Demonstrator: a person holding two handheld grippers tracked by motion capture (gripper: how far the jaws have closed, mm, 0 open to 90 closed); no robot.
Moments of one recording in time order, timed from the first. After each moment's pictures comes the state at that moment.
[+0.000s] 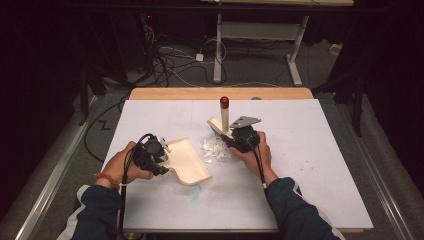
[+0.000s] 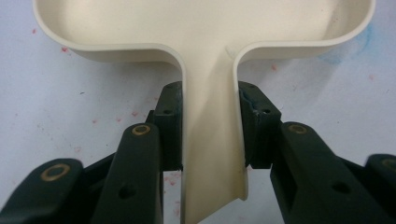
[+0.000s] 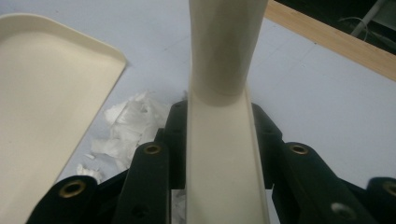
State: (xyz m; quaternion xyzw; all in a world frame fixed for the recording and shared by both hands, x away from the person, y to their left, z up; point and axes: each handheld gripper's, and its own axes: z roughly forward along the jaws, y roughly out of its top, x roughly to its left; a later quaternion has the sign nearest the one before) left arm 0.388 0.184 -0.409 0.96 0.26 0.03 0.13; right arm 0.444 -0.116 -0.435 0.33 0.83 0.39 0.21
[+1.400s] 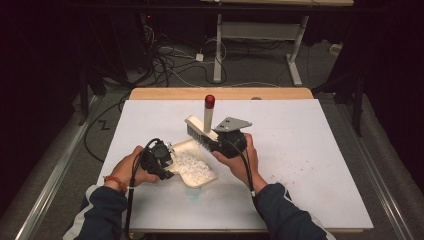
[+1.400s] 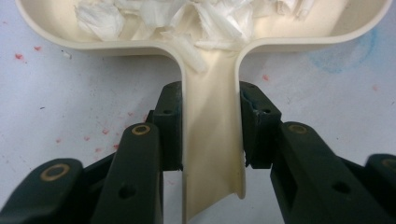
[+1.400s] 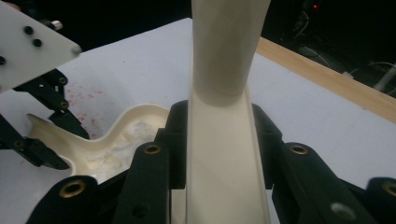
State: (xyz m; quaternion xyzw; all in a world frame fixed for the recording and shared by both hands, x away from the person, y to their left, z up) left arm 0.387 0.169 -0.427 0.96 0.26 0.01 0.12; right arm 0.403 -0.078 -0.395 0.29 0.81 0.46 0.20
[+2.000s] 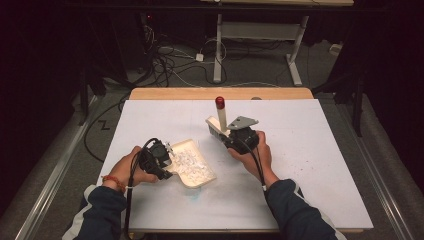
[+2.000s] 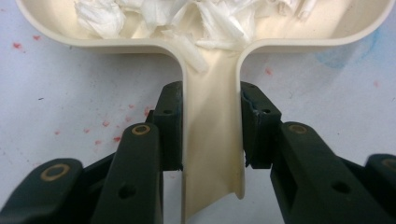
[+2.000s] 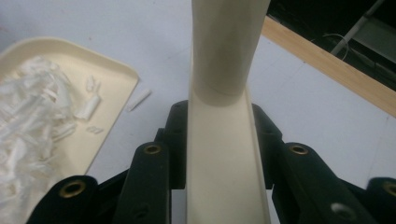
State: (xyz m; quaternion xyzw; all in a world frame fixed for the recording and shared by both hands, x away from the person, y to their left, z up) left arm 0.389 0.176 -0.427 0.96 0.27 0.00 0.12; right arm 0.432 -0.105 -0.421 0.30 0.84 0.37 0.25
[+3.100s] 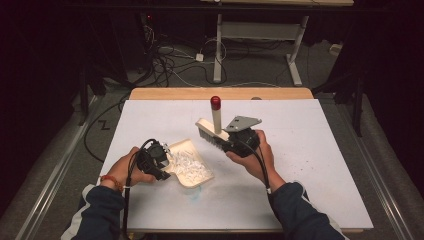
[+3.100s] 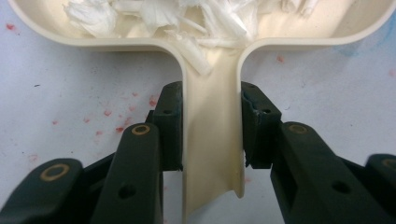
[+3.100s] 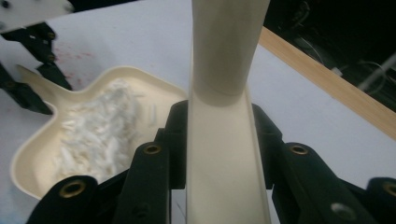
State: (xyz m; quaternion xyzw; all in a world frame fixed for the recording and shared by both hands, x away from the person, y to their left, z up) left arm 0.391 0.181 -0.434 0.96 0.27 0.00 0.11; right arm 0.402 -0.108 -0.383 0.26 0.85 0.41 0.22
